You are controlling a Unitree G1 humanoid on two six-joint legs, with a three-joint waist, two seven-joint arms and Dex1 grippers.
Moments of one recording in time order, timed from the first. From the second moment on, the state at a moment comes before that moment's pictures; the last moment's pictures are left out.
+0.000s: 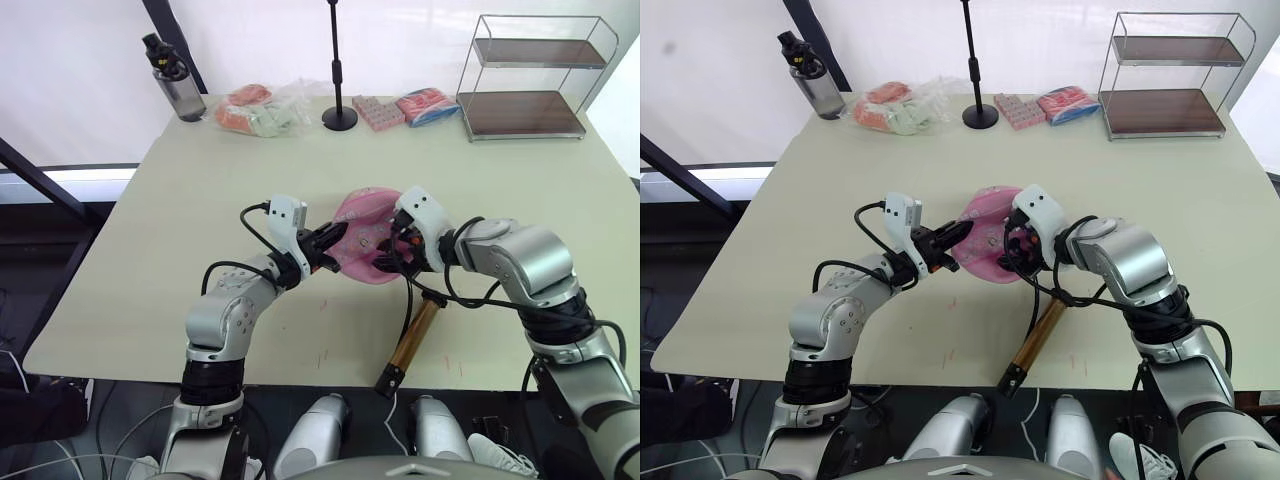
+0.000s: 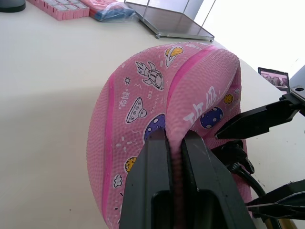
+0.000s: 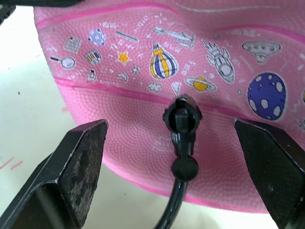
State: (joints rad) left arm -0.35 0.23 0.05 -0.22 -0.47 0.77 -0.48; right arm -0.72 -0.37 0.24 -0.24 0.30 1.35 0.58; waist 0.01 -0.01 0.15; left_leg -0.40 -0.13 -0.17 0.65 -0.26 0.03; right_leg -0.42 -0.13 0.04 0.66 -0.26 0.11
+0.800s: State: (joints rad) left arm -0.35 0.23 0.05 -0.23 -0.47 0.77 -0.47; right arm -0.71 -0.33 0.22 -0.18 0.34 1.36 0.49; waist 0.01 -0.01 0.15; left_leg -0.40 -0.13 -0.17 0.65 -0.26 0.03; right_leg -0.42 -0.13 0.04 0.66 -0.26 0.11
